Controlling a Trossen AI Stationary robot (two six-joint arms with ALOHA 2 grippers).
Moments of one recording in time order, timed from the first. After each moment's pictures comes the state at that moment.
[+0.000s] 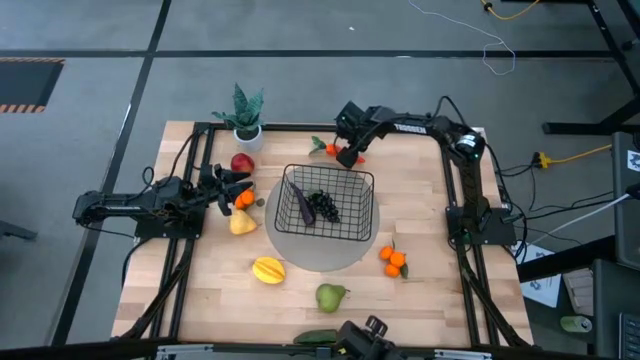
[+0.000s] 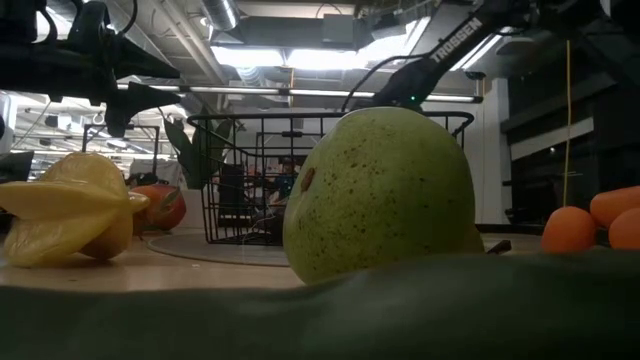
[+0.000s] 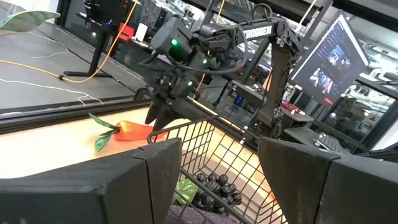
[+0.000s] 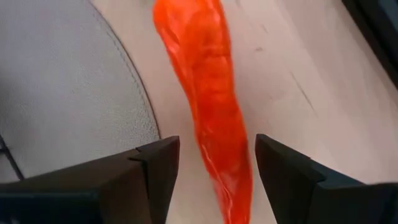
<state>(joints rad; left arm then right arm) 0.05 0.04 0.01 0.21 -0.38 -0.43 -0.62 2.07 1.51 -0.70 -0.12 -0.03</state>
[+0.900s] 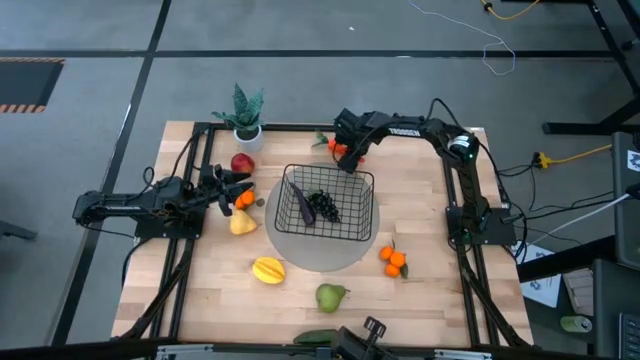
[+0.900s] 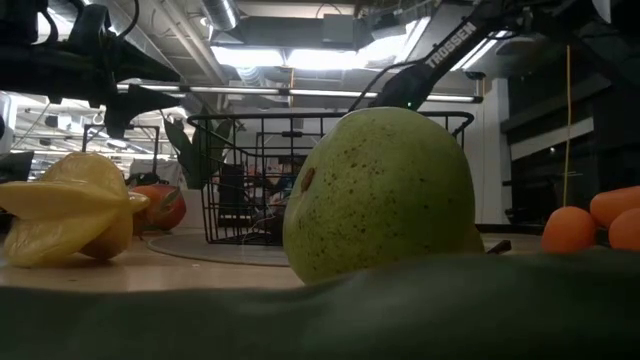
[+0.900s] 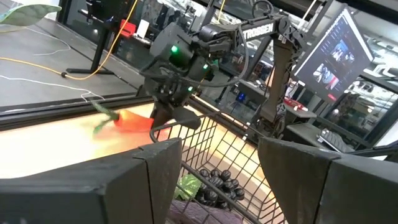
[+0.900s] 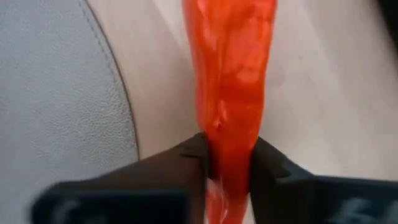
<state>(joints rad) 0.05 0.04 0.01 0.19 -0.38 -0.43 -0.59 2.11 1.51 -0.70 0.00 -0.08</state>
